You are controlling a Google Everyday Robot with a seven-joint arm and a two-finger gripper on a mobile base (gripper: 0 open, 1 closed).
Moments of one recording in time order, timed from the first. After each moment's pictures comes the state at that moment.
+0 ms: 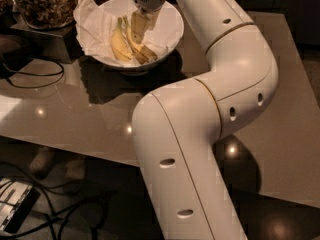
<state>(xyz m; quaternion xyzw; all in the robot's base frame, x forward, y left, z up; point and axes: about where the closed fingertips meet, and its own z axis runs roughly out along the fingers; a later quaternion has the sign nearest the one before) 0.747 0.025 0.930 -0.51 0.84 0.03 0.16</state>
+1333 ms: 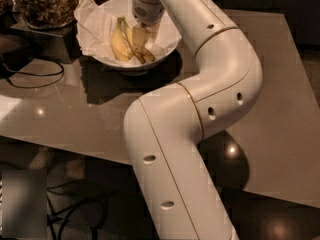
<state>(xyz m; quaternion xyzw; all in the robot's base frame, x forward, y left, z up) 0.759 0.022 0.883 -0.51 0.85 0.02 0.11</state>
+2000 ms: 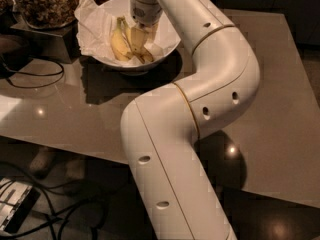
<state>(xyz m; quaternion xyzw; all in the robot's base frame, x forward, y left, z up) 0.756 0.027 0.883 -0.52 0.85 0.01 0.11</state>
